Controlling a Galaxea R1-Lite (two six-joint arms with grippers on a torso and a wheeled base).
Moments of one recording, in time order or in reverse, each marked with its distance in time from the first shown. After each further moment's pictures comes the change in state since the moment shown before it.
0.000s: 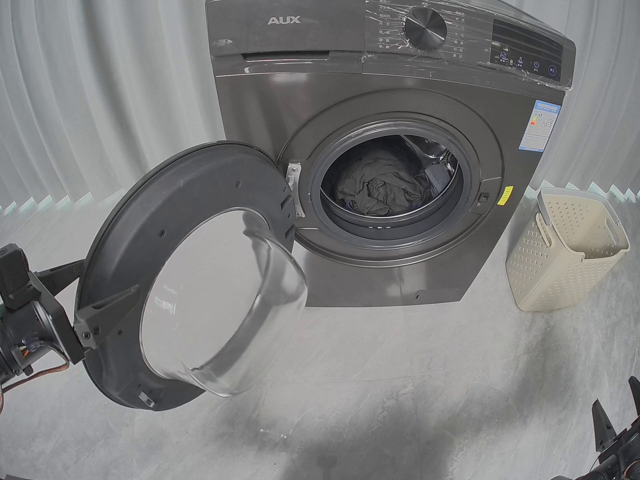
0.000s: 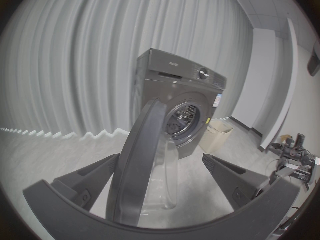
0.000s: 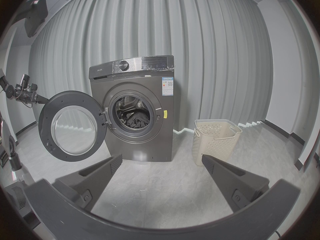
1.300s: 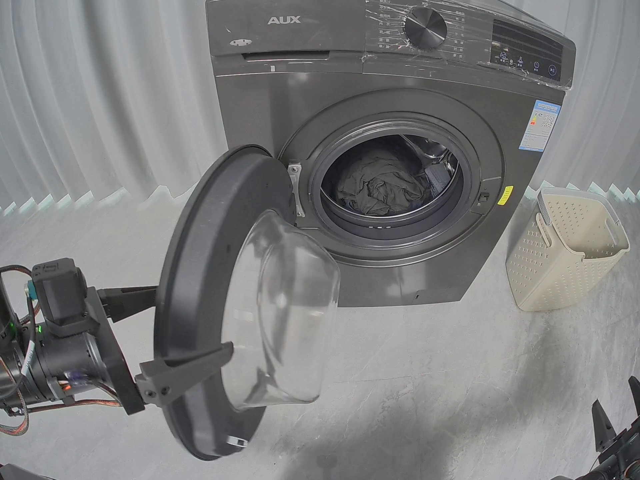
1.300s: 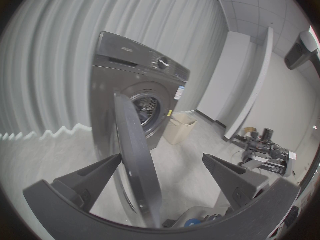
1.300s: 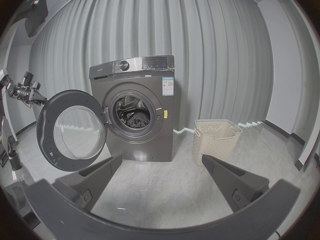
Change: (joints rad) left arm -0.369 0.123 -0.040 -0.031 -0.006 -0.048; right arm 0.000 0.000 0.000 0.000 0.000 -0.001
